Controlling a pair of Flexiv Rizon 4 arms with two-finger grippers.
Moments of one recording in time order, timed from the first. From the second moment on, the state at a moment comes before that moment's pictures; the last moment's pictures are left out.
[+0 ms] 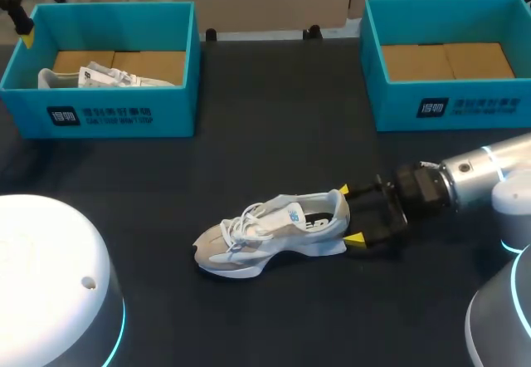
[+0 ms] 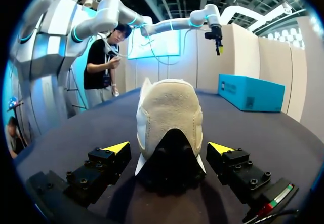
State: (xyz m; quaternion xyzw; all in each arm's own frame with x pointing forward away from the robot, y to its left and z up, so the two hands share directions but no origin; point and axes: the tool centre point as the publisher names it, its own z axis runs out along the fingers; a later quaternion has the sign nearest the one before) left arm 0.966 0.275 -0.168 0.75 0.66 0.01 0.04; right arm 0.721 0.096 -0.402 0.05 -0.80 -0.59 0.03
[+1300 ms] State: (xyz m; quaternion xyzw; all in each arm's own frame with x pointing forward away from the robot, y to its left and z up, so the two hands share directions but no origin) left arm 0.966 0.275 -0.168 0.75 0.66 0.01 0.04; right arm 0.717 0.129 -0.407 0.07 -0.80 -0.59 0.04
